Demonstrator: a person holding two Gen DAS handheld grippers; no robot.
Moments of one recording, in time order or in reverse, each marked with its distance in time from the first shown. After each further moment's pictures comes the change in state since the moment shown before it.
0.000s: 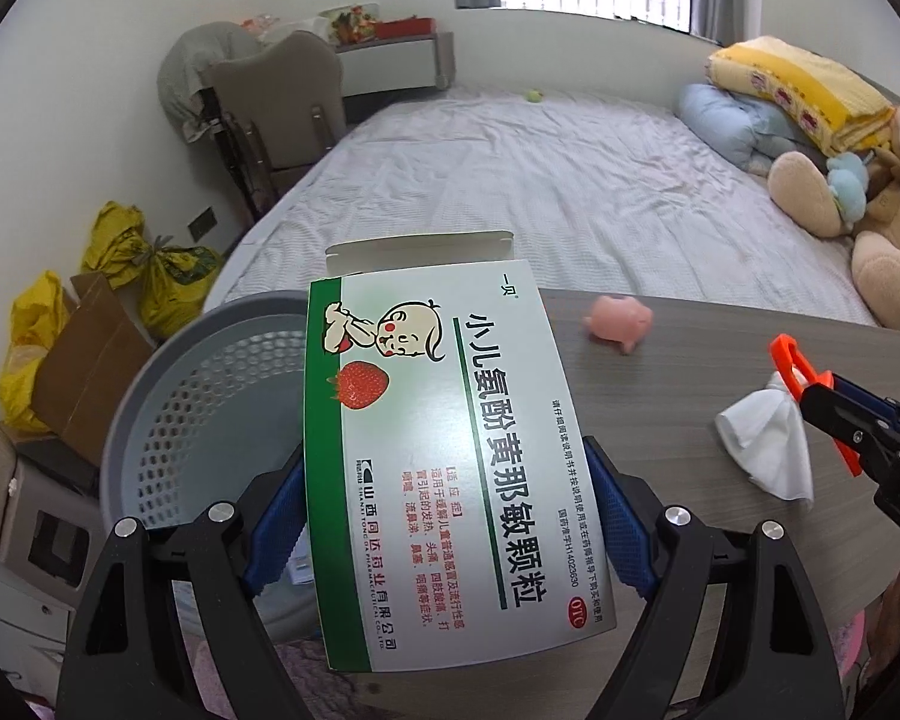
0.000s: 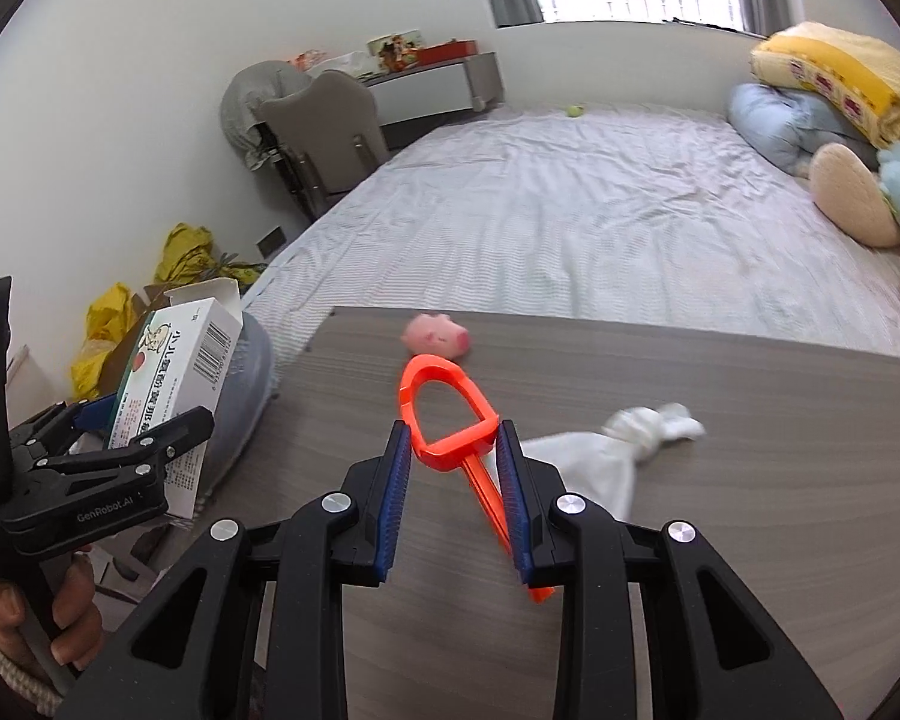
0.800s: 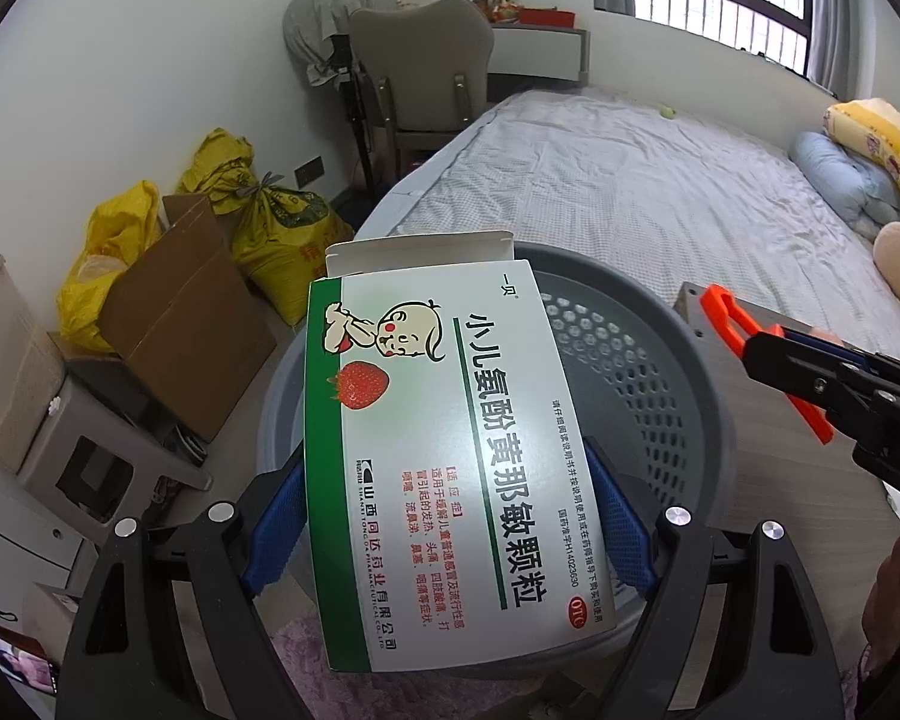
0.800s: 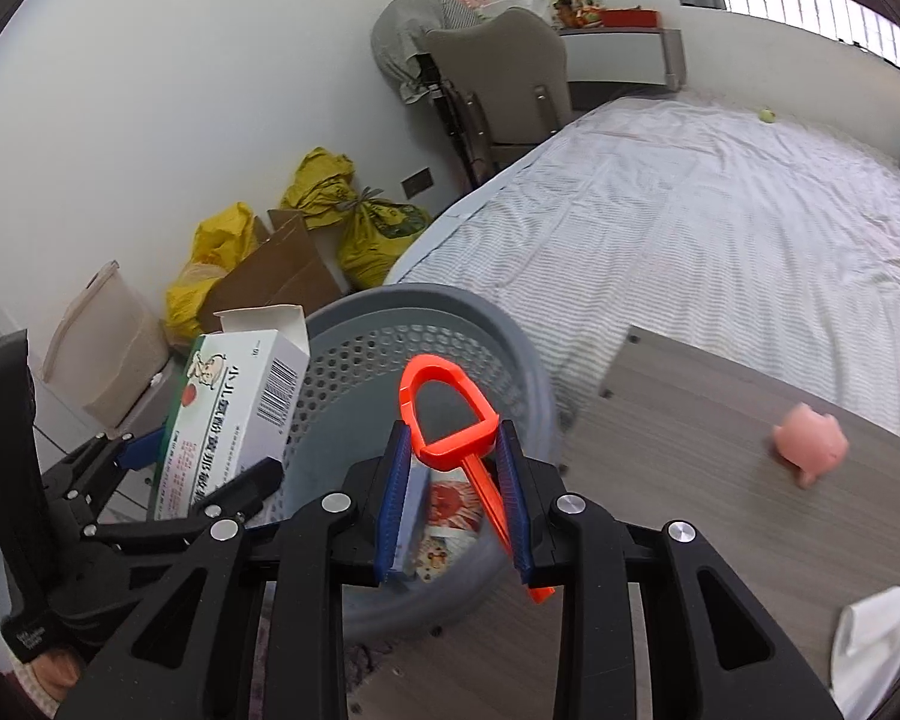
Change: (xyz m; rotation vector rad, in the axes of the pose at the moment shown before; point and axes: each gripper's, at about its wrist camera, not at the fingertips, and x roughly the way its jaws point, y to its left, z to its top) left arm 0.023 0.149 -0.028 -0.186 0.025 0.150; right arm 0.122 0.185 0.047 -0.188 0.122 0.267
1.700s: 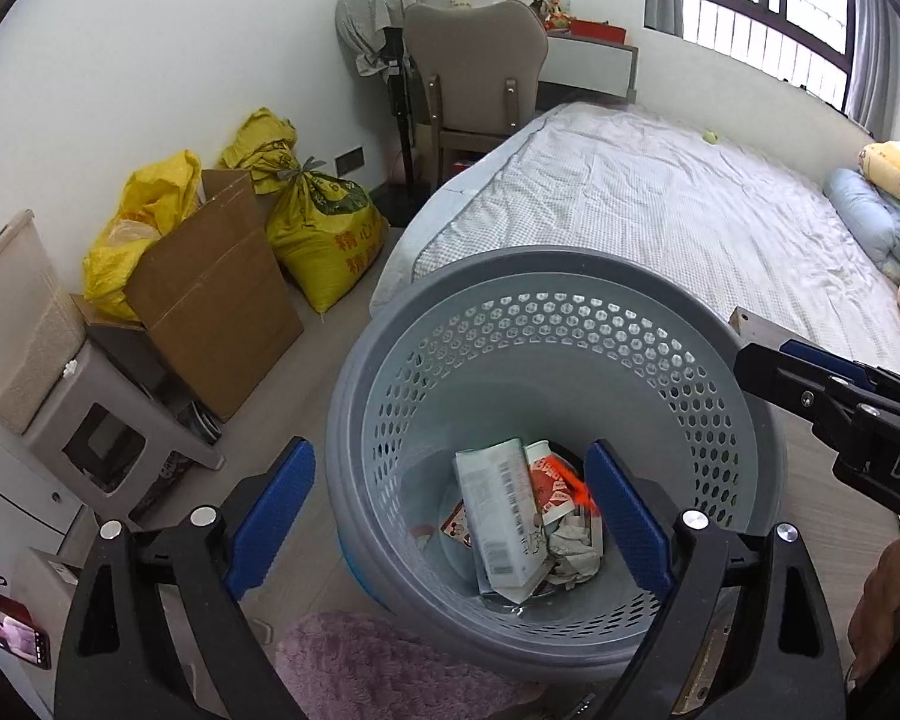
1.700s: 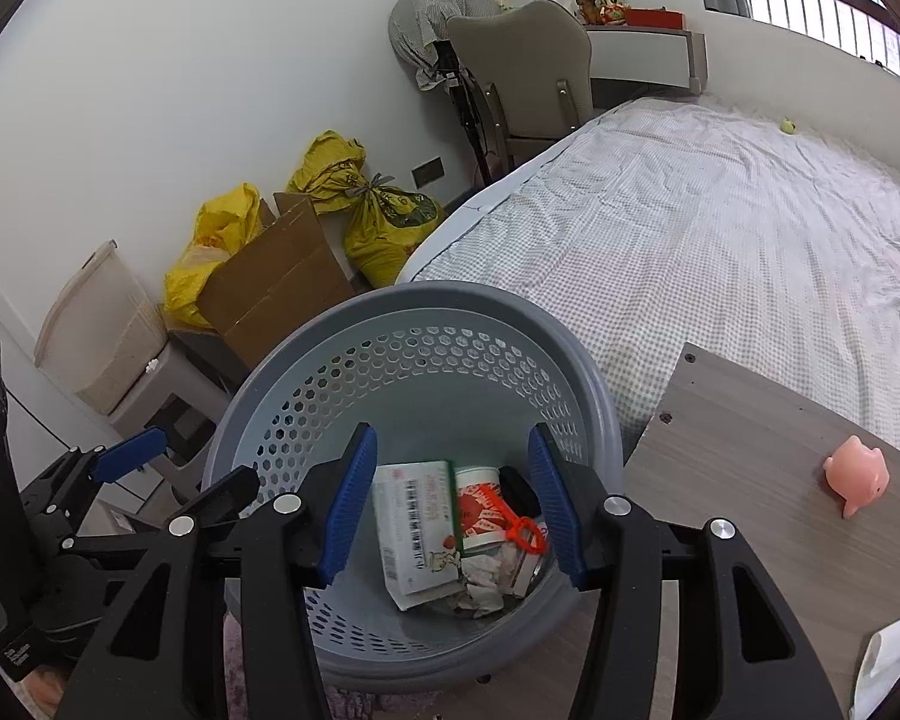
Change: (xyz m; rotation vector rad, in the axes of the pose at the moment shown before) left arm -0.001 0.034 -0.005 -0.094 -0.014 0.044; right arm 0.027 0.027 0.005 -0.042 0.016 -0.018
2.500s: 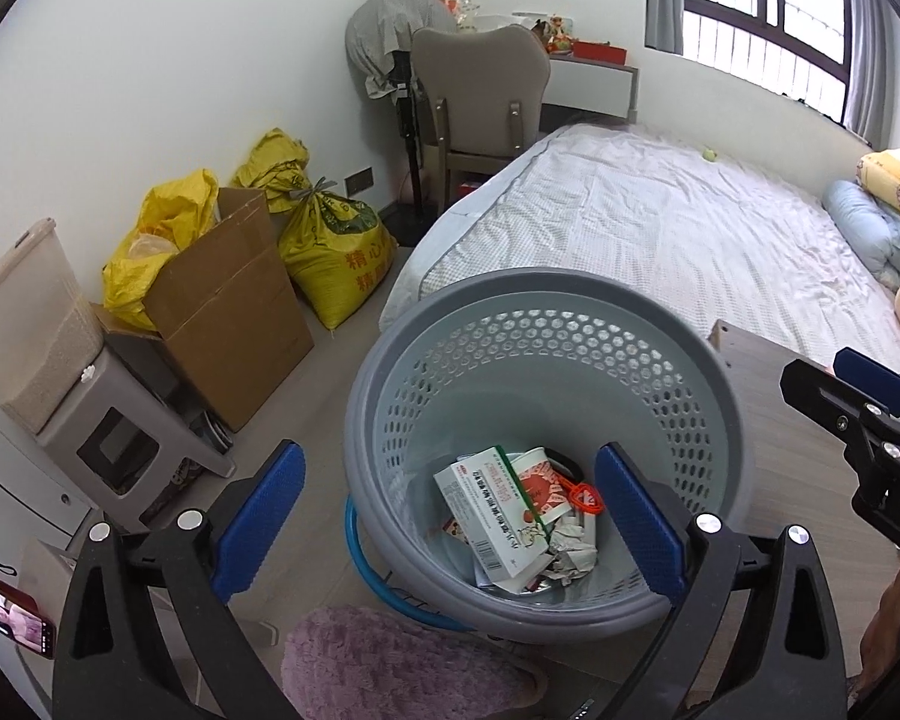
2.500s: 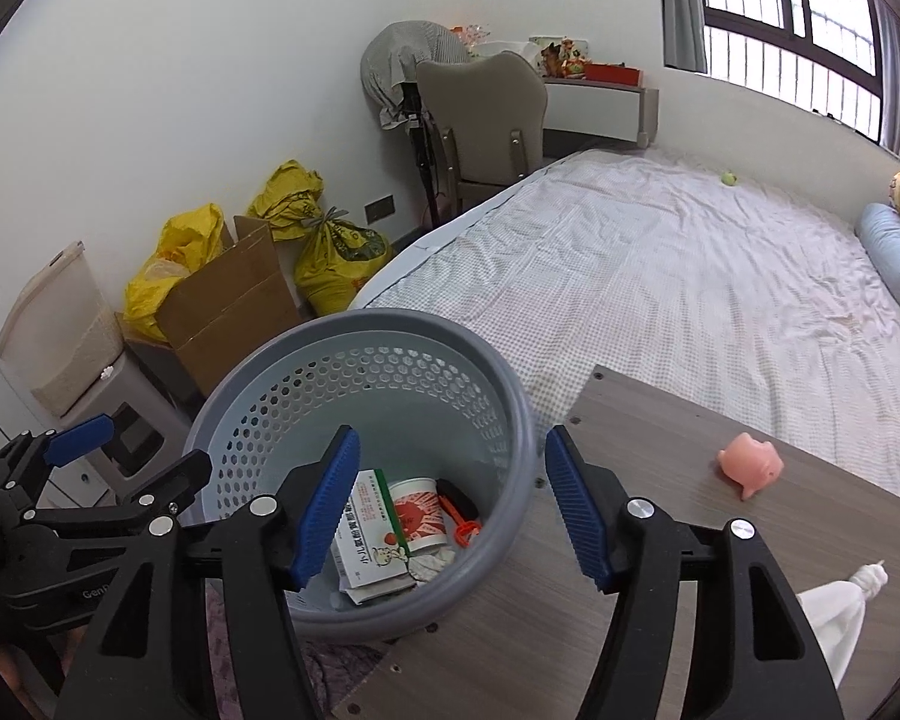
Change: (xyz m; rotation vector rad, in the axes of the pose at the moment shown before) left arm -0.038 -0.010 -0.007 -0.001 -0.050 0.015; right arm -0.058 0.005 -0.023 -0.042 -0.107 -0.174
